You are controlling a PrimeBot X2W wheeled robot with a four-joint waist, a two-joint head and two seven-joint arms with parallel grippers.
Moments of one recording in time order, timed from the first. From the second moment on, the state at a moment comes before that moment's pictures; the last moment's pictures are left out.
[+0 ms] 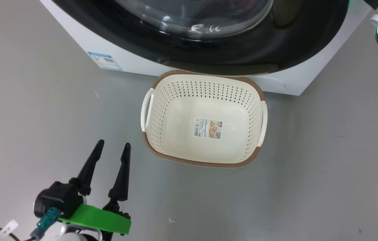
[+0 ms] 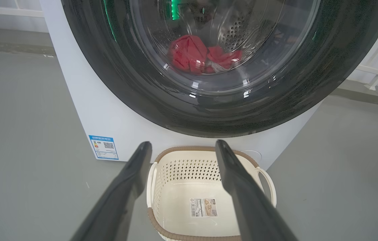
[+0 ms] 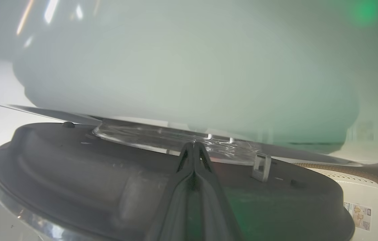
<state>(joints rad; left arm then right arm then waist) -0.21 0.05 -0.12 0.20 -0.27 -0.13 -0.25 -1.21 -0.37 0.27 0.87 1.71 0.13 0.69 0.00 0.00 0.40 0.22</state>
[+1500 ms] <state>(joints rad) -0.07 0.05 -0.09 0.21 -0.27 -0.13 -0.25 -0.69 -0.29 0.41 0.36 1.73 0.13 0.94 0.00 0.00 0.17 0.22</state>
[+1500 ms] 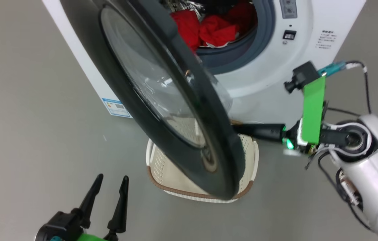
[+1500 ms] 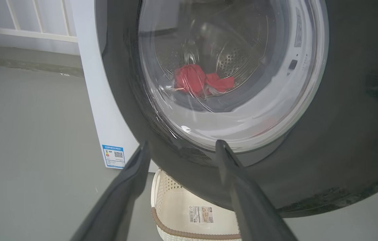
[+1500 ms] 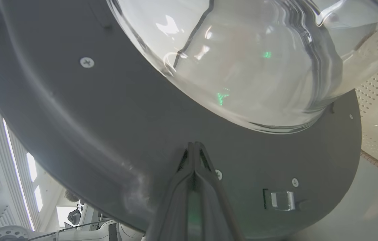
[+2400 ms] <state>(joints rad) 0.00 0.04 -0.08 0.21 -0.27 -0.13 -0.25 -0.51 -0.17 0.44 0.26 1.67 0.13 0.90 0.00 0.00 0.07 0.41</state>
